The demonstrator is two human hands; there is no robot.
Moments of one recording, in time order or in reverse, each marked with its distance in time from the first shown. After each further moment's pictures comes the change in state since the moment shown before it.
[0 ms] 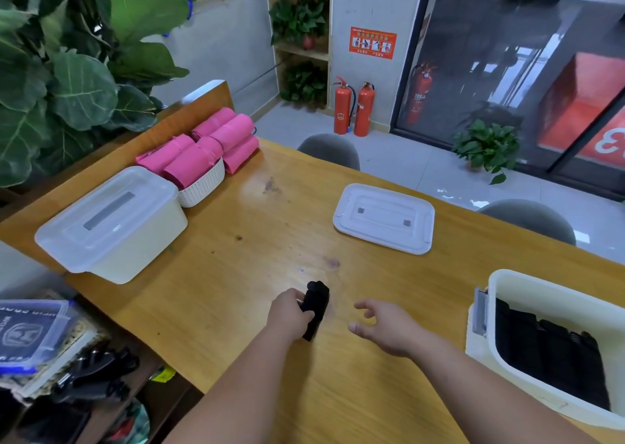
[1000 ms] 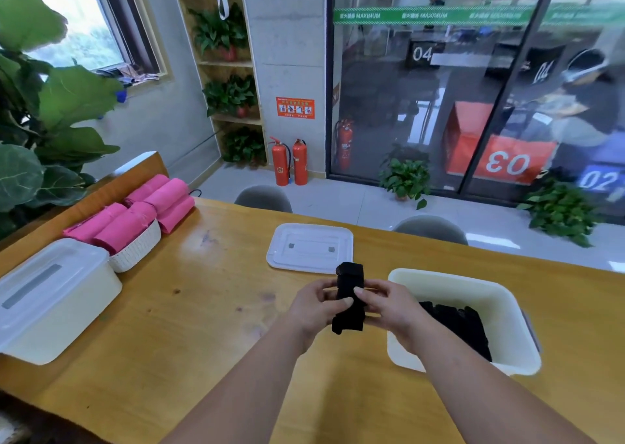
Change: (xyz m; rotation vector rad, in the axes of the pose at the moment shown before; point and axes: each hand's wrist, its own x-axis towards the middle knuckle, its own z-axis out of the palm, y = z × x) left_hand -0.116 0.184 0.038 -0.729 -0.481 0.381; right_hand -0.111 0.085 -0.088 1.202 0.323 -0.071
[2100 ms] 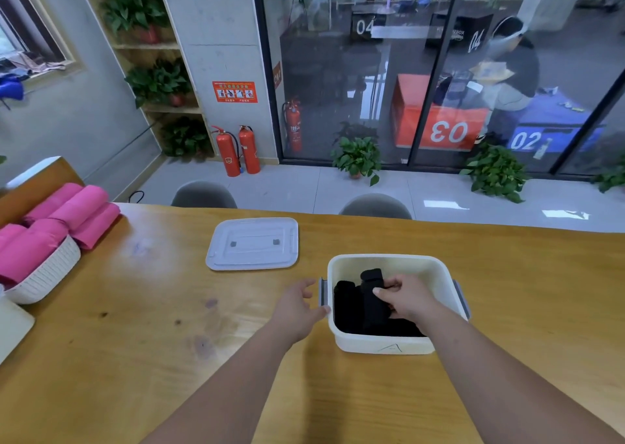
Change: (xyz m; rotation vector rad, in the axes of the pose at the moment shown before) left_hand 0.055 -0.029 0.081 0.607 0.087 -0.065; right_hand 0.007 0.032 -0.159 -0.287 0.365 0.132
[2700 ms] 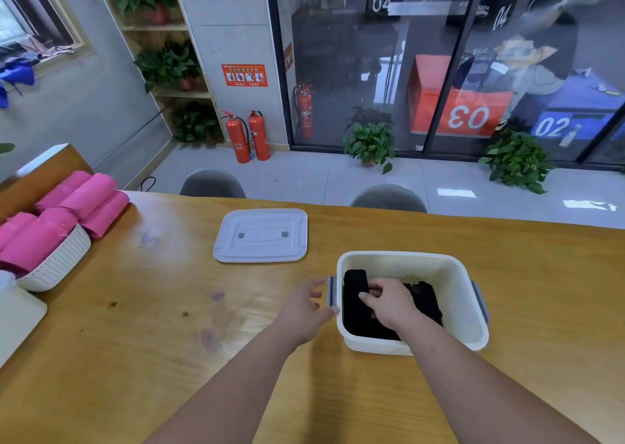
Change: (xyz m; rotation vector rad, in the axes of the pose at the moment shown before) left_hand 0.008 -0.012 0.000 -0.027 -0.041 0.001; right_hand 0.031 0.018 0.058 -0.250 -0.004 -0.100
